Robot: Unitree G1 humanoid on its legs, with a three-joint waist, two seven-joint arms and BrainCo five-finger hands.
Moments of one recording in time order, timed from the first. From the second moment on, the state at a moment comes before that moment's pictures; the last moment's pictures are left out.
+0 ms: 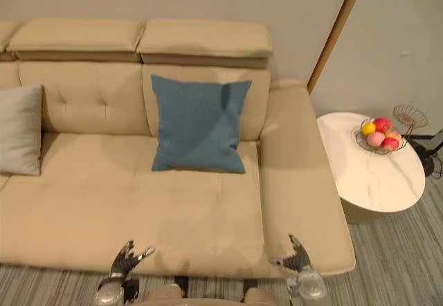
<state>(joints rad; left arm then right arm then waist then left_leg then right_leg) 0.18 0.13 0.17 0.89 0.06 -0.18 0.10 0.15 -0.18 -0.13 0.86 -0.24 -0.14 -0.03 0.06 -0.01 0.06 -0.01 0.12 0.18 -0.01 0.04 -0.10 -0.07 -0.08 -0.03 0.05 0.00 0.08</state>
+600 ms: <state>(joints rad) 0.15 0.03 0.08 0.77 0.03 -0.18 0.10 0.05 -0.19 -0.16 0.86 -0.19 -0.11 -0.06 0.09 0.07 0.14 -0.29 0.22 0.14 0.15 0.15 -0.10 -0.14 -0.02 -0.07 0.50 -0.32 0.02</state>
